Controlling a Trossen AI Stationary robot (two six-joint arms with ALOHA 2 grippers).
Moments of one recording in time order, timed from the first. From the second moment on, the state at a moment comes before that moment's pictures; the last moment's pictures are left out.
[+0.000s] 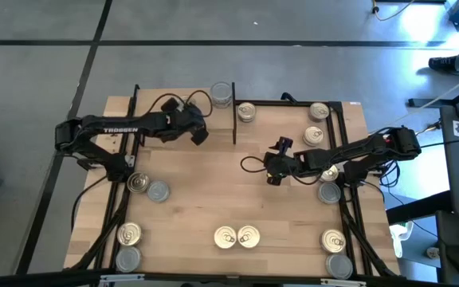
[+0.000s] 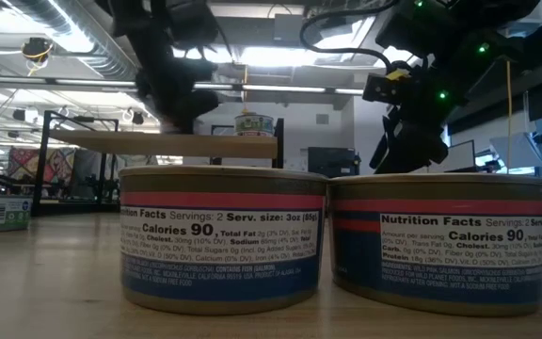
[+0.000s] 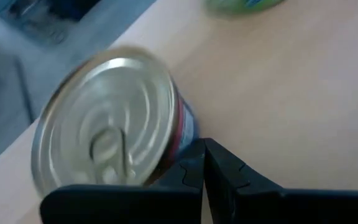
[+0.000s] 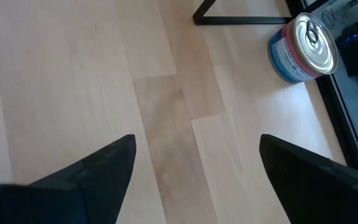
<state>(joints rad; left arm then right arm) 0.33 1.41 0.99 -0.59 -0.69 -0.28 0.09 1.44 0.75 -0.30 0.56 0.07</state>
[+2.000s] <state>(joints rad) 0.56 1.48 1.13 -0.87 -0.78 -0.11 0.08 1.44 0.75 -0.28 0.54 0.07</state>
